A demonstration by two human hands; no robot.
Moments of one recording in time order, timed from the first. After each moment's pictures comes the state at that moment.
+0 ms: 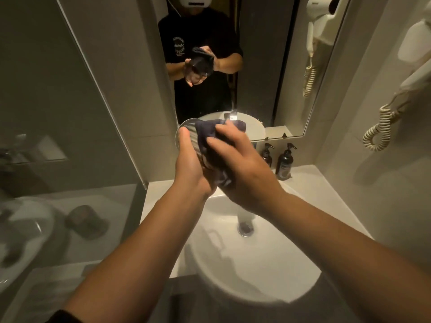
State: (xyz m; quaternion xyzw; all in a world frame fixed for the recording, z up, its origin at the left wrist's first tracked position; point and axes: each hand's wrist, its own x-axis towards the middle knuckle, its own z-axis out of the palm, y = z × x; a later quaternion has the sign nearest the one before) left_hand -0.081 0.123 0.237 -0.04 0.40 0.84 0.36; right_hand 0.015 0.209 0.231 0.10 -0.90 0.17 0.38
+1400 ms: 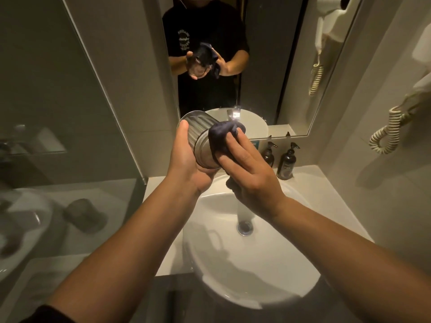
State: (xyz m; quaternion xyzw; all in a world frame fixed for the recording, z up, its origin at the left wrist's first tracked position) left_hand -0.097 0.118 0.236 -0.02 0.37 0.85 0.38; right_hand -0.003 0.232 0.189 0.12 -0.89 0.05 0.44
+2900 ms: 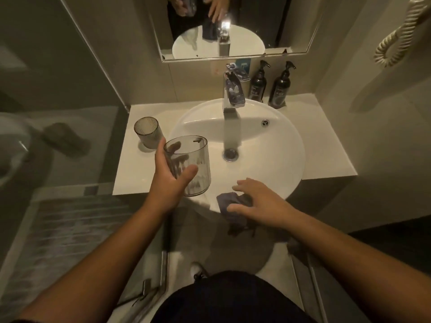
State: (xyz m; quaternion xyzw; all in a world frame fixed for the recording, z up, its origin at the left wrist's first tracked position) left_hand 0.028 0.031 0.068 0.17 0.76 0.60 0.17; right_hand 0.161 0.224 0.062 -0.12 -0.93 0.33 -0.15
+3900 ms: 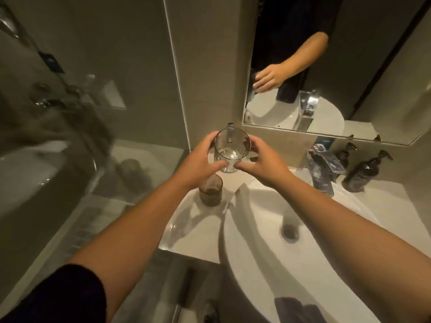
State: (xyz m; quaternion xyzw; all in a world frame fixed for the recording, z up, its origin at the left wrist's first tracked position) left_hand -0.216 0.021 0.105 0.24 0.83 0.49 0.09; right_hand -0.155 0.209 0.120 -0.03 -0.90 0.43 0.07
